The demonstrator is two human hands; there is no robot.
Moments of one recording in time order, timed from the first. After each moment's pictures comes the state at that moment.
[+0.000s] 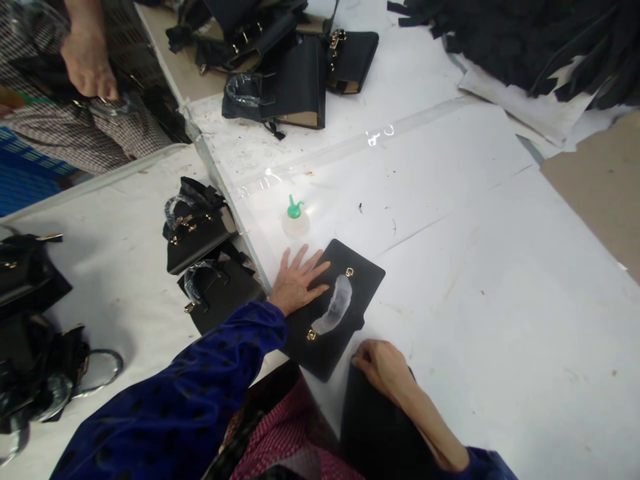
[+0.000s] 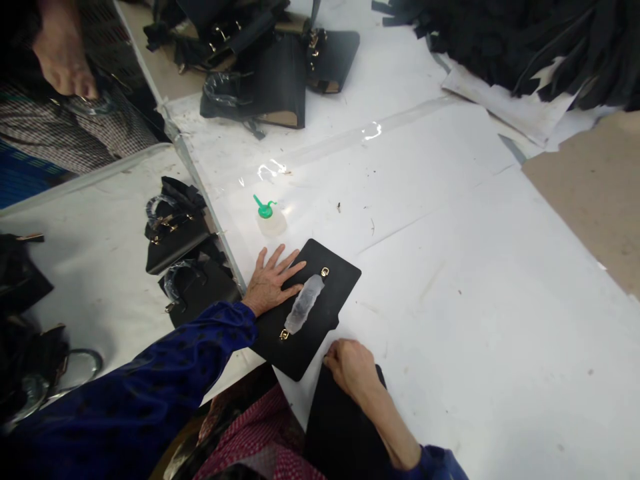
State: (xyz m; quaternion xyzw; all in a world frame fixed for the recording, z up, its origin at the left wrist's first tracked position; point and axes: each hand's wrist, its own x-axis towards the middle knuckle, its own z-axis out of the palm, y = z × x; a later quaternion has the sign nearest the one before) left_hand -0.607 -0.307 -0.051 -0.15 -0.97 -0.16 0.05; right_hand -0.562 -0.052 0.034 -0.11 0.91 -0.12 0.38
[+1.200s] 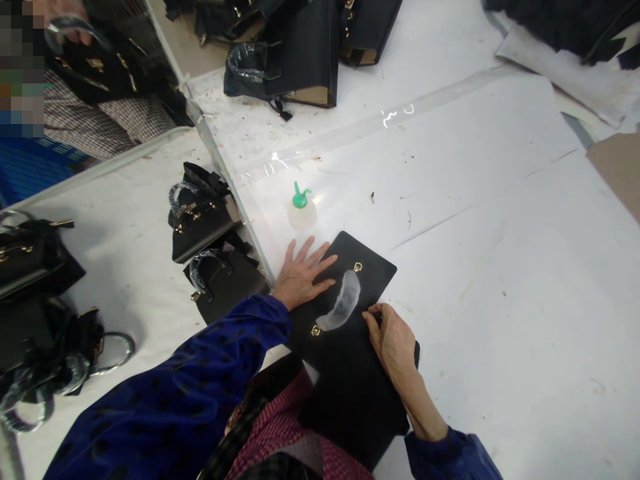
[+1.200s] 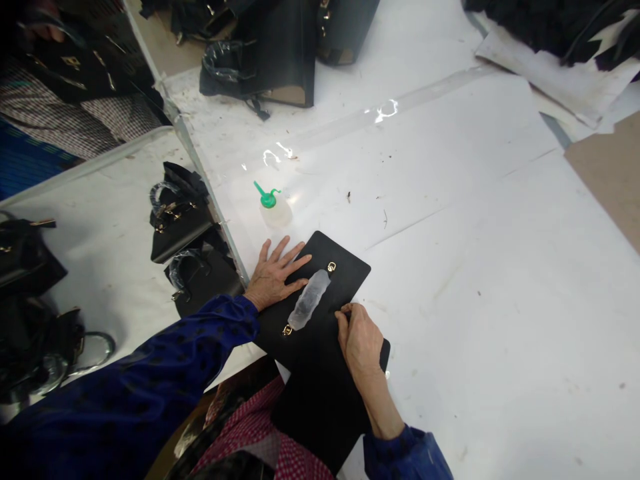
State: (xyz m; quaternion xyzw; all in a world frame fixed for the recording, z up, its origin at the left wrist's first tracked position) left_hand -0.607 -0.307 -0.052 -0.15 -0.97 -0.16 0.05; right_hand -0.575 -0.057 -0.012 0.01 0.95 -0.21 0.21
